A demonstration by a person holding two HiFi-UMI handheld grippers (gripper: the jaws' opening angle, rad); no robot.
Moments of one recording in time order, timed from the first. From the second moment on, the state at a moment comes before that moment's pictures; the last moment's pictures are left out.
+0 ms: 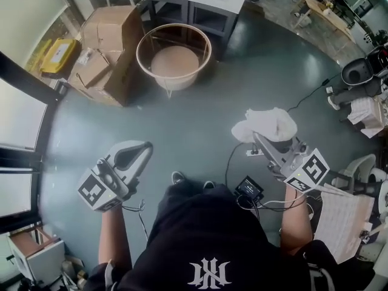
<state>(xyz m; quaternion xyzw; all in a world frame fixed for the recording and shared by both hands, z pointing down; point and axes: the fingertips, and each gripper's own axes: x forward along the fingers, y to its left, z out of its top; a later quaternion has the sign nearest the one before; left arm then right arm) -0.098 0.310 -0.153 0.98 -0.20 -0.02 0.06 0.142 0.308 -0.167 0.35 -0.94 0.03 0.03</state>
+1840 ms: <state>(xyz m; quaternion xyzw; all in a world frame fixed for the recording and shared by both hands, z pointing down) -0.075 0.568 -0.133 0.98 -0.13 -0.09 0.12 0.040 0.576 -0.143 0.25 -0.96 0.15 0.00</state>
